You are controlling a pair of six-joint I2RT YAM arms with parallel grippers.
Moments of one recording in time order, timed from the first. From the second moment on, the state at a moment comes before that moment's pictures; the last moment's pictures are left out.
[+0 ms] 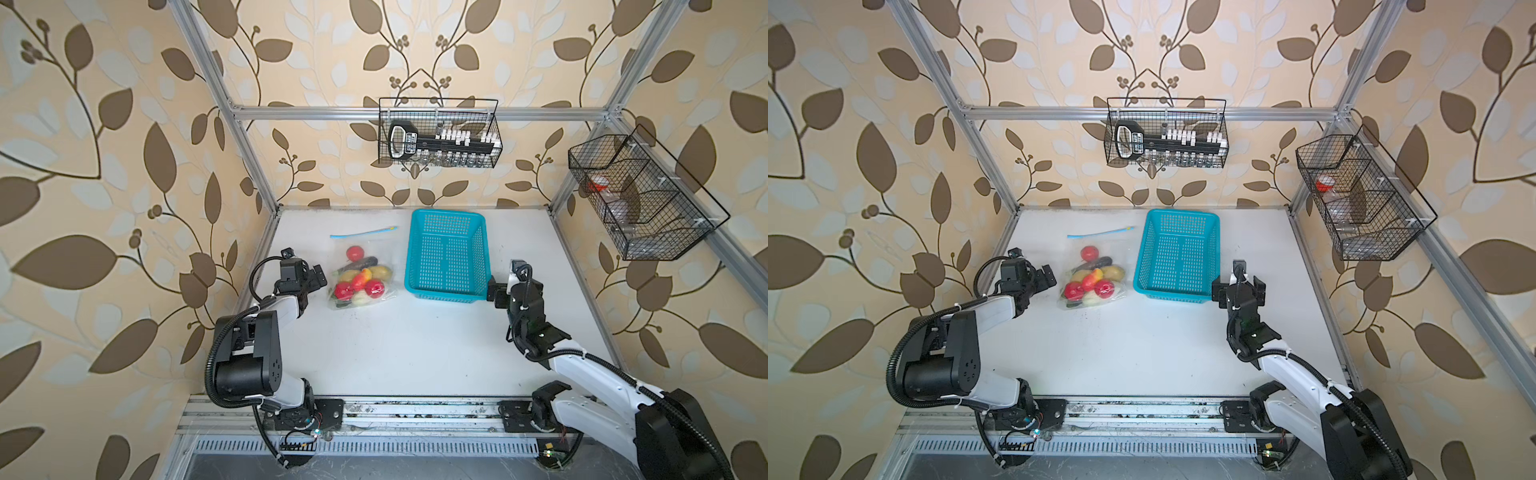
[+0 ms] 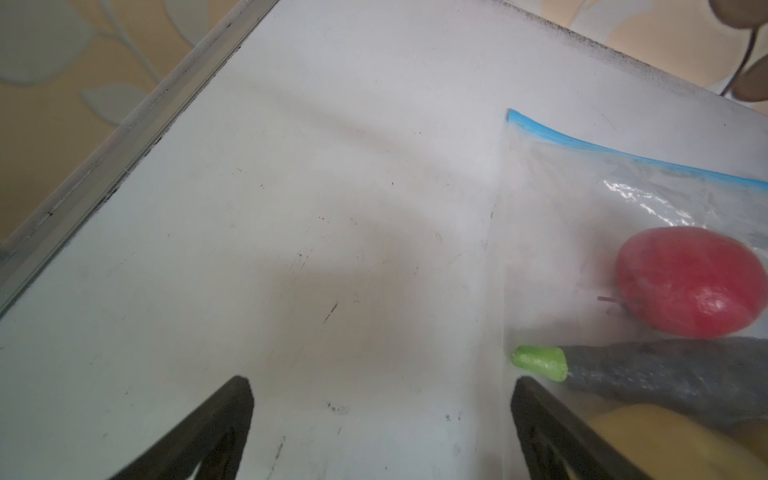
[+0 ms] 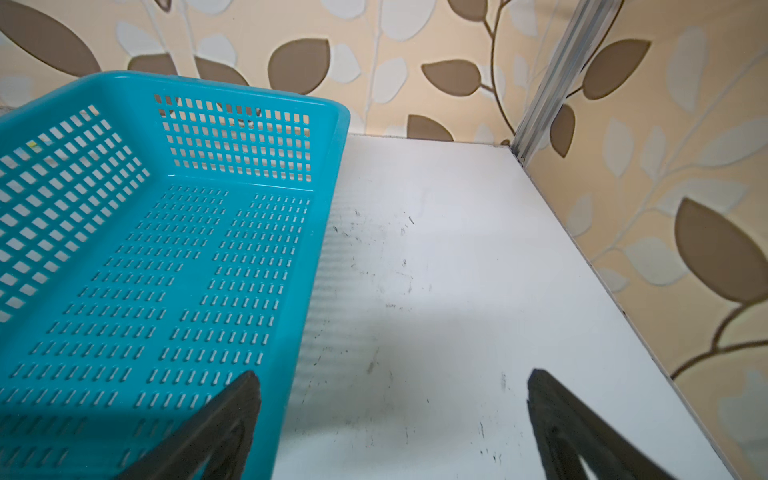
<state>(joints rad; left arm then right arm) 0.16 1.49 0.61 0.20 -0.07 -0.28 0.36 1.00 0.34 0.28 0.56 0.05</state>
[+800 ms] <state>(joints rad) 0.16 1.49 0.53 0.31 -0.15 -0.29 0.15 0.94 0.14 0.58 0.47 0.02</state>
